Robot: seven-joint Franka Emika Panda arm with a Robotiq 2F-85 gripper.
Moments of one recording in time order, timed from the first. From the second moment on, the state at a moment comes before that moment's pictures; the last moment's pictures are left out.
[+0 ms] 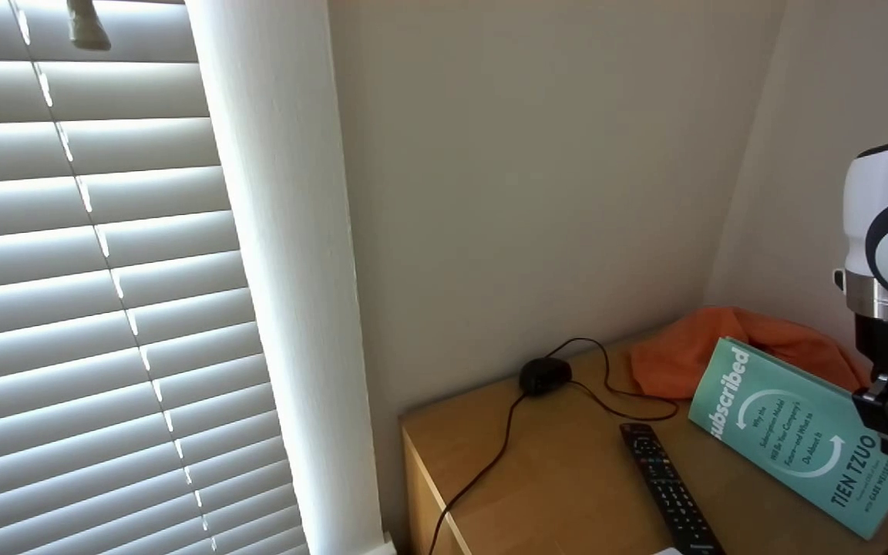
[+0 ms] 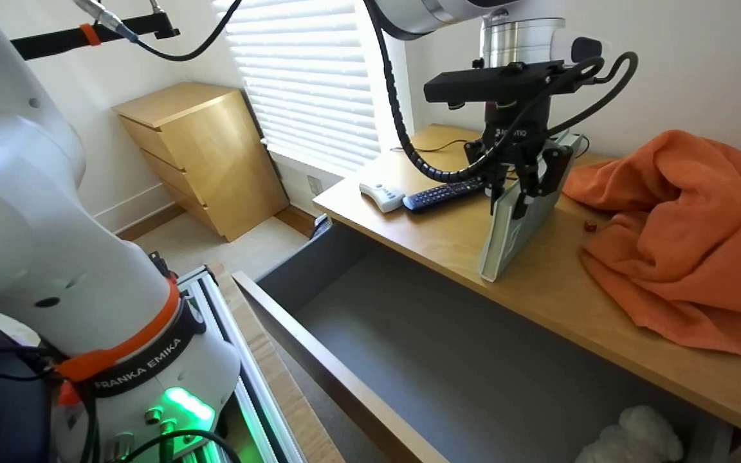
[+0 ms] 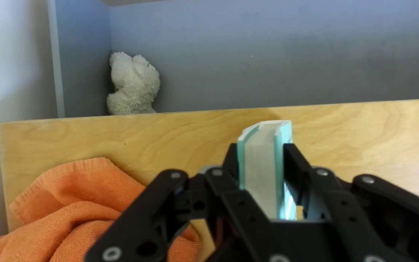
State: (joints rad) arm -0.12 0.13 -0.15 -2.26 -0.28 2.20 -0.16
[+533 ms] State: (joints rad) arm -0.09 0.13 -0.13 -2.26 -0.43 2.19 -0.09
